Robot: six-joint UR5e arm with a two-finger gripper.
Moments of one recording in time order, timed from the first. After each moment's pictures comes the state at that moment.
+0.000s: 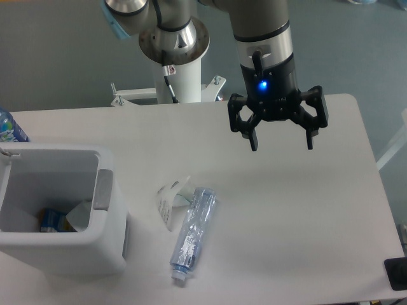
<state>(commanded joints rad) 2.52 -1.73 -1.42 -1.09 1.61 0.76</state>
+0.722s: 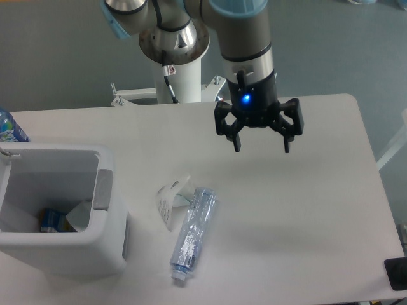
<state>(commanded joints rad) 2.49 -1.67 -1.70 -0.96 1.61 0.75</state>
